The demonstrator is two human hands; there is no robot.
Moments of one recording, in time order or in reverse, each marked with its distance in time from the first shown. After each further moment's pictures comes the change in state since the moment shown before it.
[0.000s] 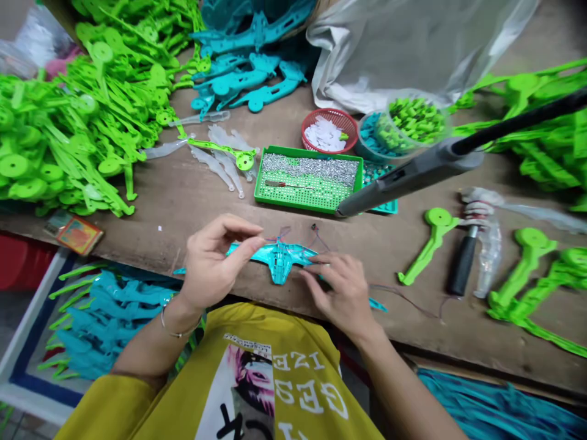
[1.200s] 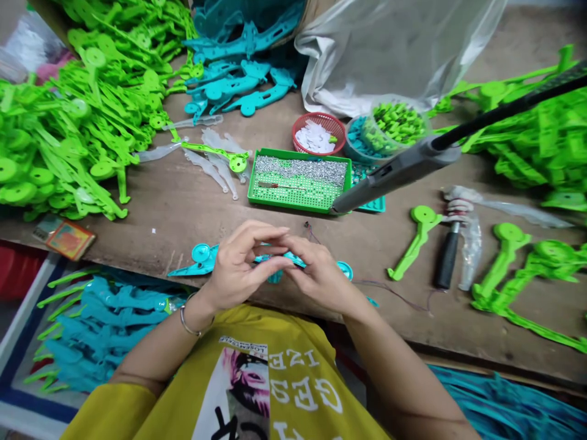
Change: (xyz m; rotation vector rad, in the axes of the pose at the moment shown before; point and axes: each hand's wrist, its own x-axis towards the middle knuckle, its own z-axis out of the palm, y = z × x) left_hand -0.013 -0.016 0.030 -0.191 -0.244 0.088; right_hand 0.059 -0.024 -0.008 0.486 -0.319 -0.024
